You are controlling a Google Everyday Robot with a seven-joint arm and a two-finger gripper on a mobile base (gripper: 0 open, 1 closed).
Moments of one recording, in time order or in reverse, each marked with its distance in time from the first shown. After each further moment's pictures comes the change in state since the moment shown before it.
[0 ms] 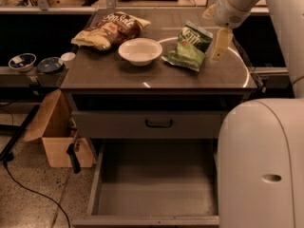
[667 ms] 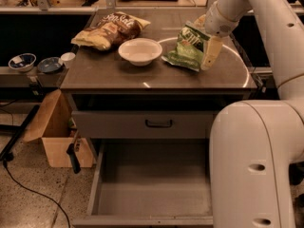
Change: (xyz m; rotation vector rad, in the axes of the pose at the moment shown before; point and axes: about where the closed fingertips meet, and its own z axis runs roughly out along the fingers) arm -0.015 0.004 0.040 -0.064 -0.081 -0.018
